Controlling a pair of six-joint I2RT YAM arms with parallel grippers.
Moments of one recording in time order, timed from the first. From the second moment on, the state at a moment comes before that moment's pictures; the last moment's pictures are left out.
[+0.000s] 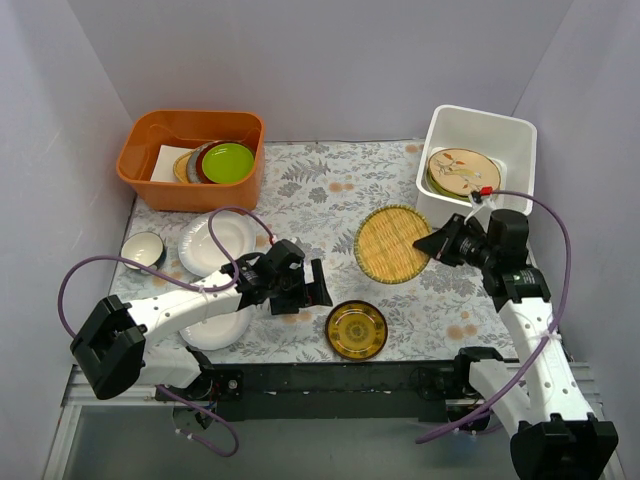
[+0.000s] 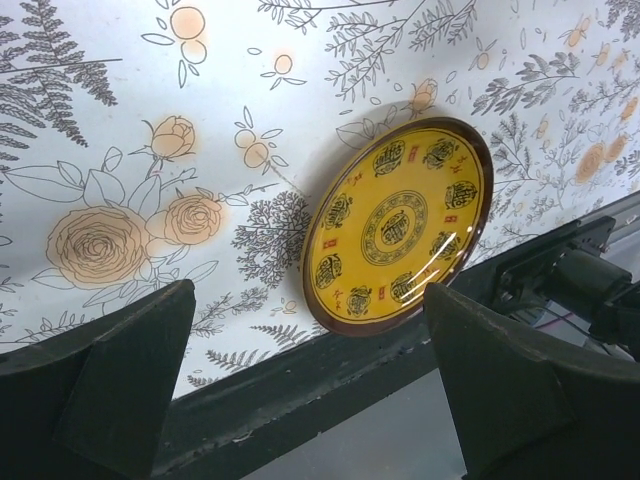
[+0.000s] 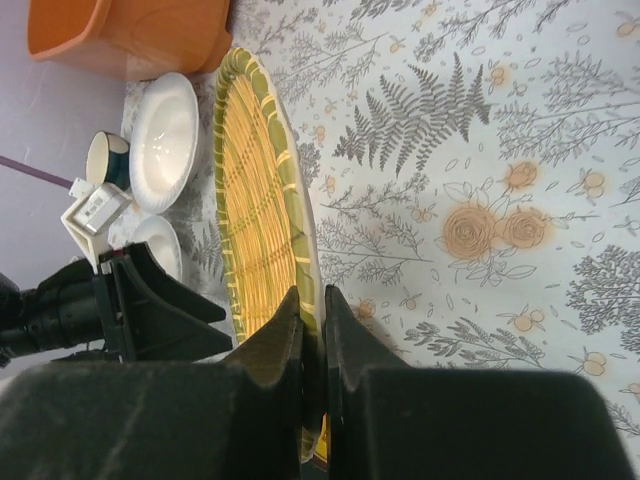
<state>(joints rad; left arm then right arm) -0.86 1.28 0.78 -0.44 0.09 -0.96 0.06 0.78 0.71 -0.43 -0.56 0.55</state>
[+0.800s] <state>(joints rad) -0.90 1.22 0.63 -0.44 0.09 -1.00 -0.12 1.13 1.25 -0.53 -0.37 0.39</state>
